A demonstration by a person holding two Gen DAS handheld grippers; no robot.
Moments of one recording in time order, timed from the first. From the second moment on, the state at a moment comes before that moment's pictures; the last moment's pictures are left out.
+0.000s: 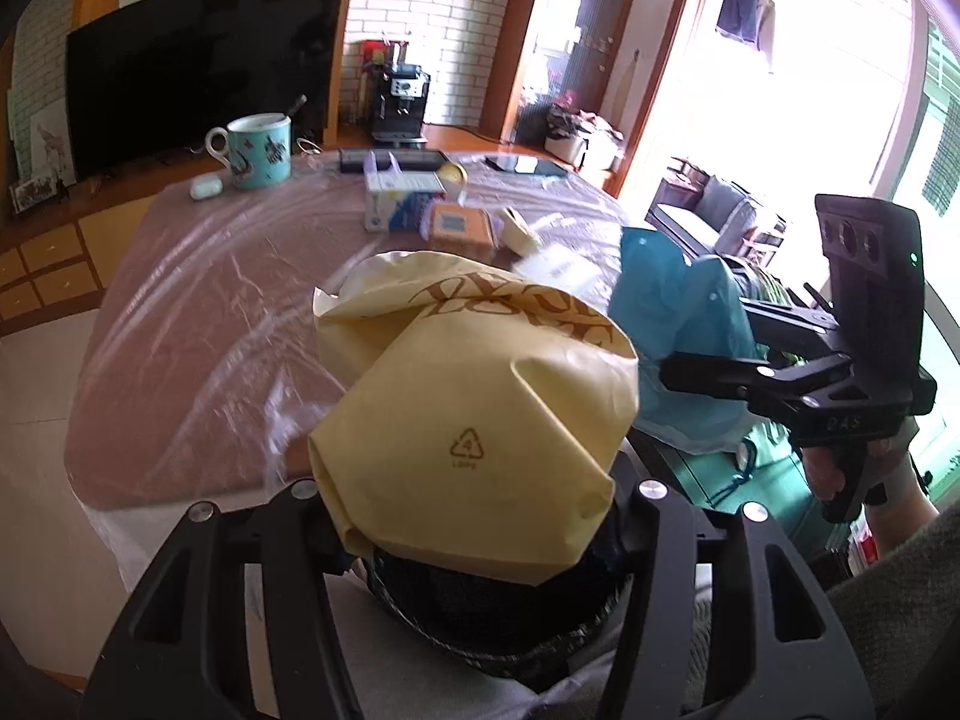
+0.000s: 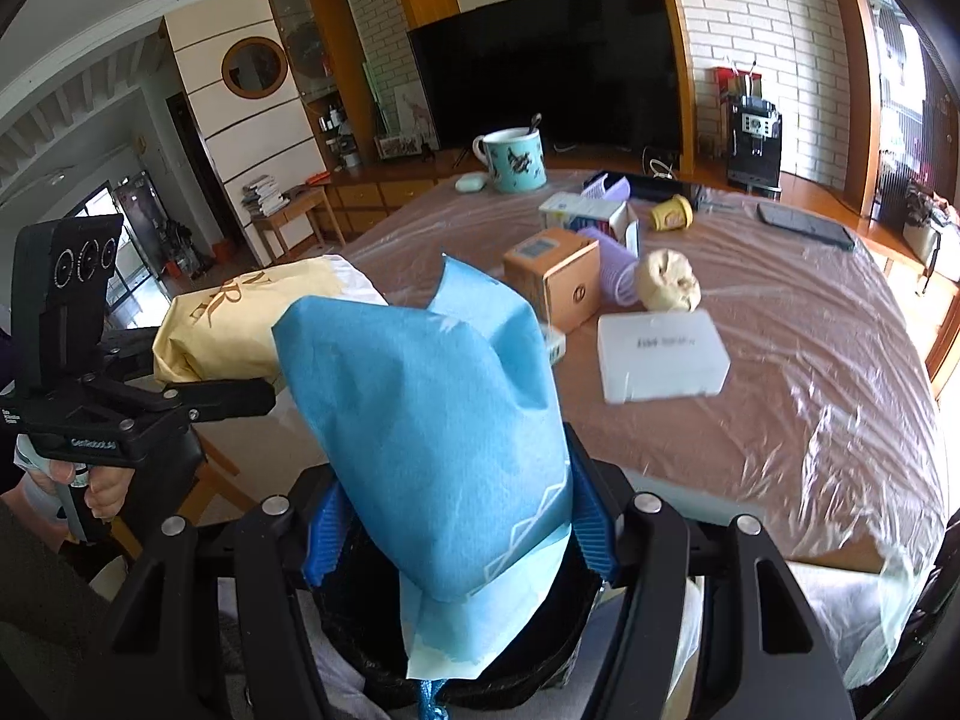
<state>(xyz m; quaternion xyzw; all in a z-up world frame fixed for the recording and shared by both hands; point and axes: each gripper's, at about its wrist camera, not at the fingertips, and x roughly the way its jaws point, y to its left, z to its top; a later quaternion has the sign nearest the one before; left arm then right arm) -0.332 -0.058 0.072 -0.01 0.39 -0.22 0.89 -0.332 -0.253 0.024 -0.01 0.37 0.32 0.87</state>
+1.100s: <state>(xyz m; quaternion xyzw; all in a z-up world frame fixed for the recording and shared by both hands) -0.341 -0.082 -0.021 0.04 0.50 -0.23 0.83 -0.338 -0.231 -0.060 -0.02 0.48 0.29 0.83</state>
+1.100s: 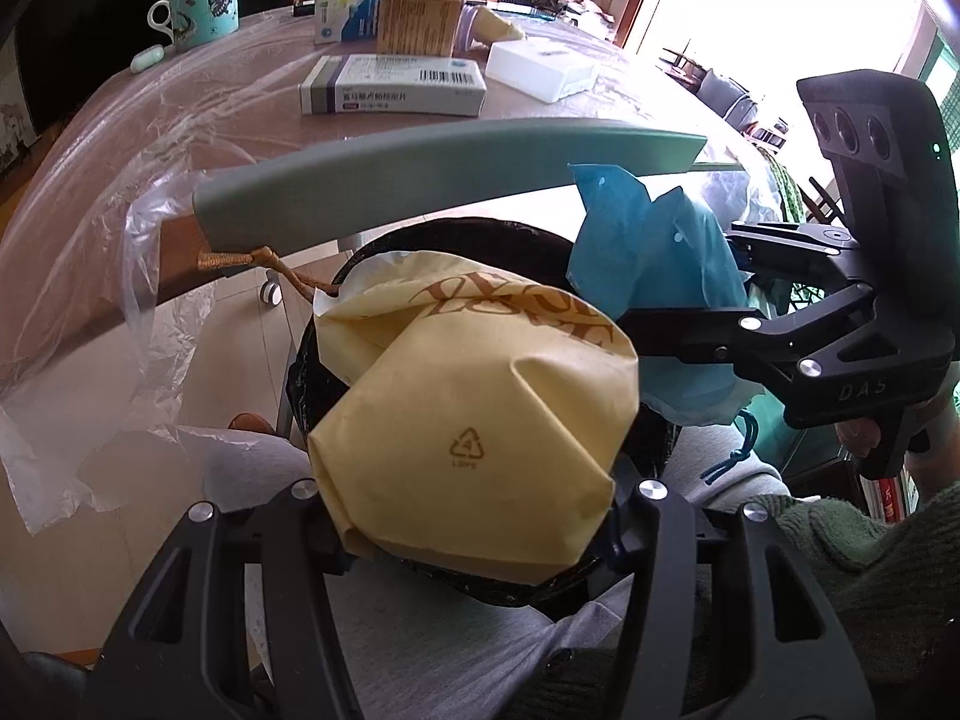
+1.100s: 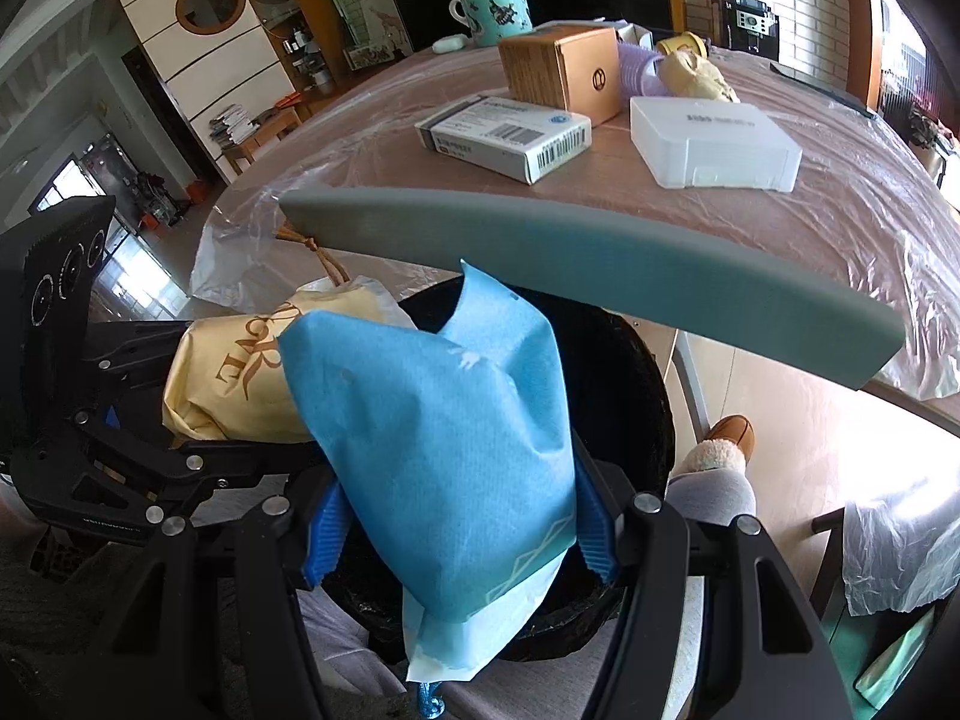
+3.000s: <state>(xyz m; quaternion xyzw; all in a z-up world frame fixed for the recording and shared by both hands) -0.309 -0.100 -0.051 0.08 0.52 -0.21 0.82 -0.312 -0.221 -0.096 -0.02 0.51 0.22 0.83</state>
